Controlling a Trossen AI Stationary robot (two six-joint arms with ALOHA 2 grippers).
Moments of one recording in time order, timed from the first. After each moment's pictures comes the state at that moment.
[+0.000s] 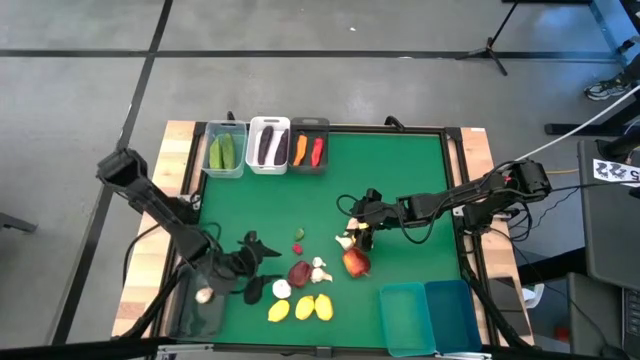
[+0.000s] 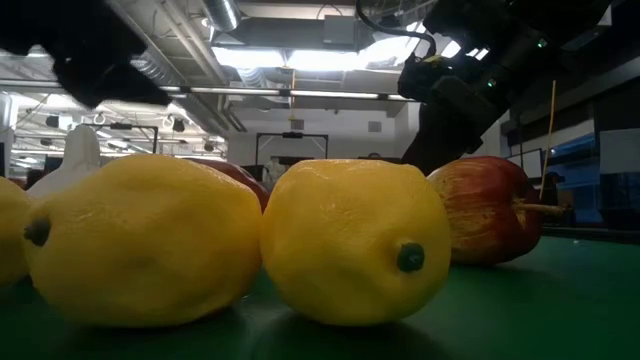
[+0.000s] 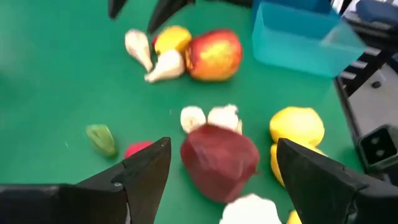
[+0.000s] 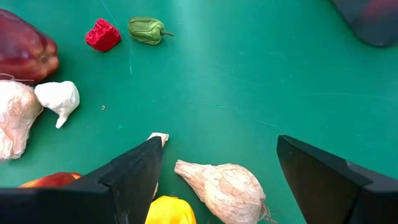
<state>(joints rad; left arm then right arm) -0.75 1.41 0.63 0.10 -0.75 -0.73 0.13 1.53 0.75 0.00 0.22 0.29</state>
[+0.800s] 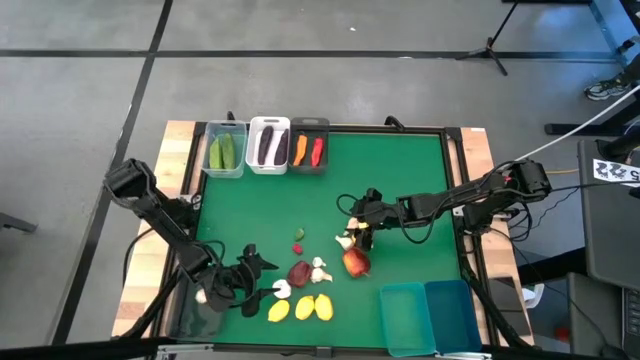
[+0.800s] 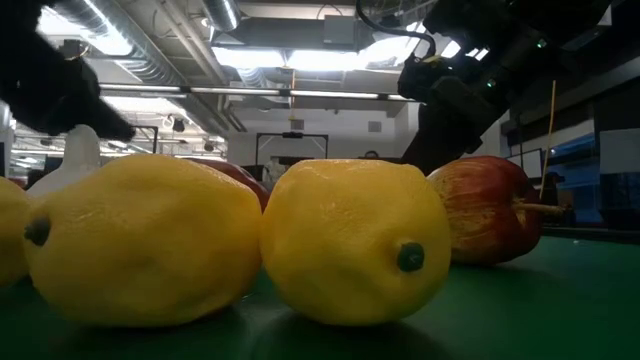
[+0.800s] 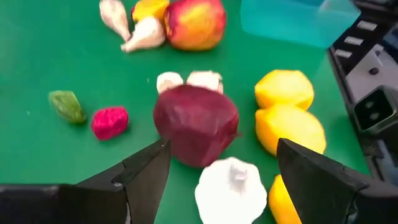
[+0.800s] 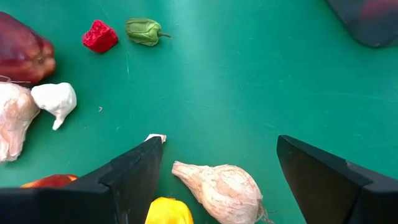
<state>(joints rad) -0.84 1.56 0.63 0.18 -0.78 -0.79 0.13 1.53 0.75 0.00 0.23 0.29</state>
